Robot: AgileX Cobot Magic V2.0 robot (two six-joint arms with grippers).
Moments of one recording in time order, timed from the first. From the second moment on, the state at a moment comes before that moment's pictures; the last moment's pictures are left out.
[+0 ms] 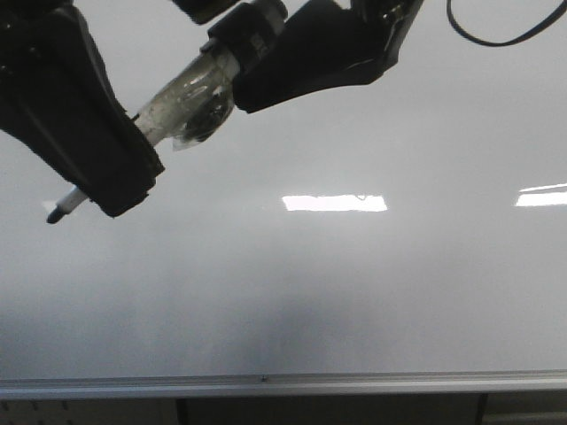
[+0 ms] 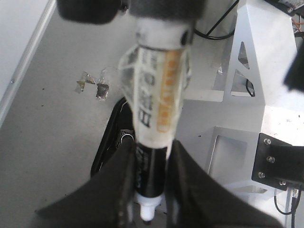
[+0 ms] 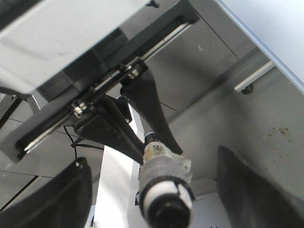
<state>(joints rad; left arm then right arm) -0.47 1.42 -1.08 -0.68 1.21 0.92 0.41 1.55 -1.15 1.13 1.15 -0.88</state>
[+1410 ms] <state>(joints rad) -0.47 1.42 -1.08 -0.69 1.22 0.92 0.29 1.47 -1.15 0.62 1.10 -0.52</state>
